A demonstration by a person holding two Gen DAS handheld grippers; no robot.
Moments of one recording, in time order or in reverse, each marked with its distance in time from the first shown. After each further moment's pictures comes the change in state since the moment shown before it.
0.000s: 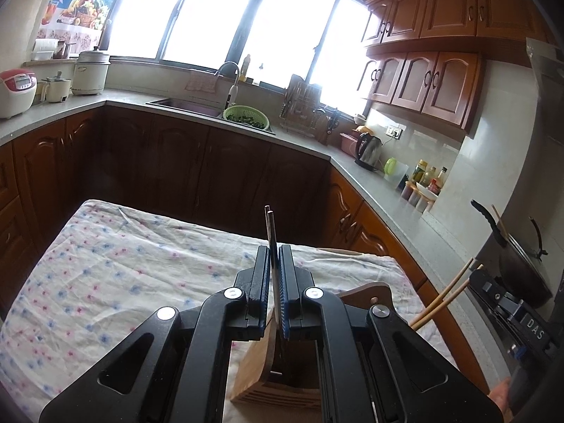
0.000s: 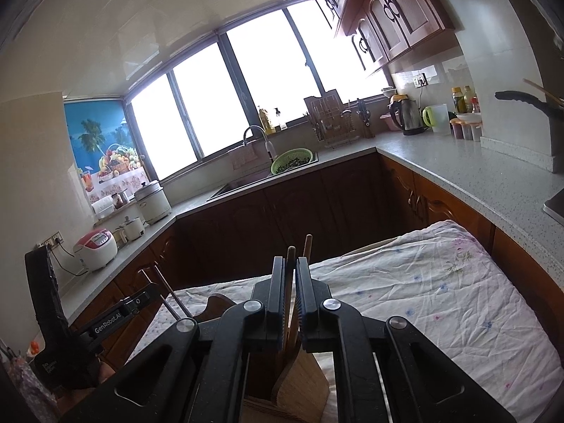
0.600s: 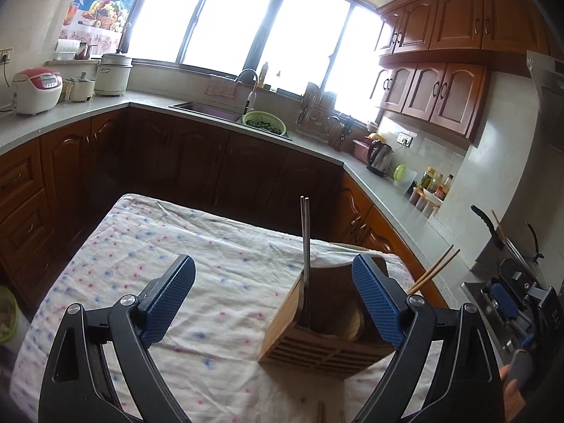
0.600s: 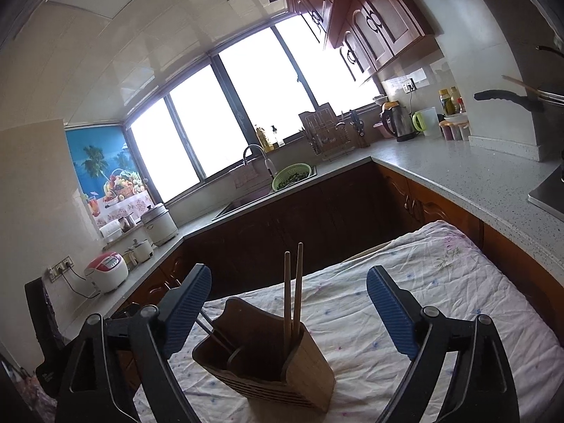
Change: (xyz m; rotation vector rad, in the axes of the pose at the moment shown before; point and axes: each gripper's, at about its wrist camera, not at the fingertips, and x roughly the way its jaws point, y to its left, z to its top) left arm -0.077 0.024 -0.015 -0.023 -0.009 0.063; right arm -0.059 -0.005 -0.003 0.057 -0.073 0.019
